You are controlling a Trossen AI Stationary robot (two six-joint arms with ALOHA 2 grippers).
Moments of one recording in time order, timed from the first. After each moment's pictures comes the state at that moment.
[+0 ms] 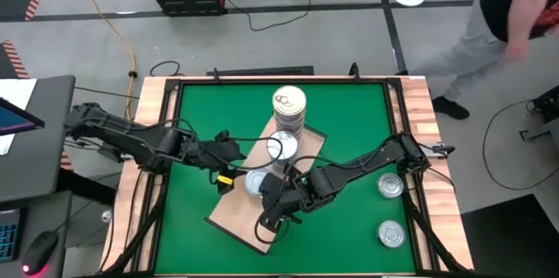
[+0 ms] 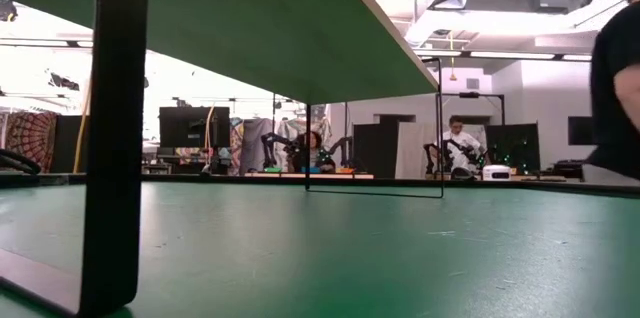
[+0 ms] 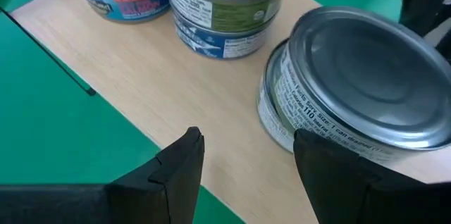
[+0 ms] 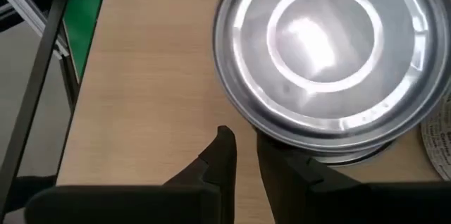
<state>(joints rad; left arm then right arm) -0.28 1.17 1.02 -0.53 -0.26 -0.36 0.37 2.09 2.06 -0.94 0.37 0.74</state>
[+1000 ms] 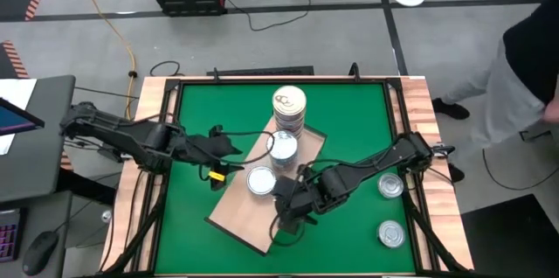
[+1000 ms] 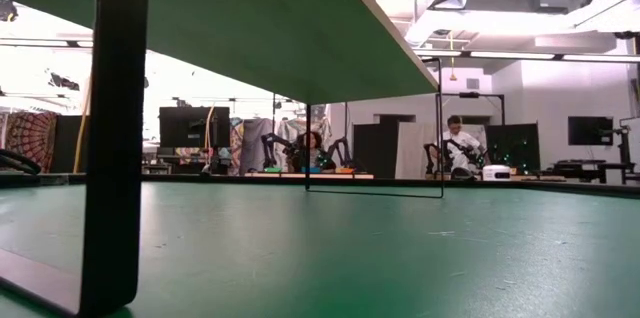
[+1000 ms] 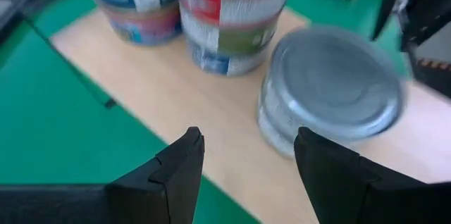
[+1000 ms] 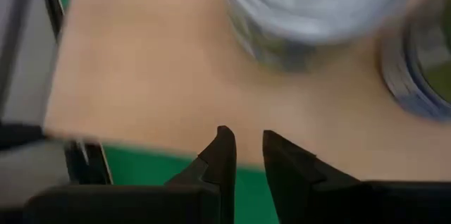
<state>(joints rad) -0.27 1.11 1.06 -0.60 -0.30 -0.33 0.42 2.03 2.06 -1.10 0.28 0.75</state>
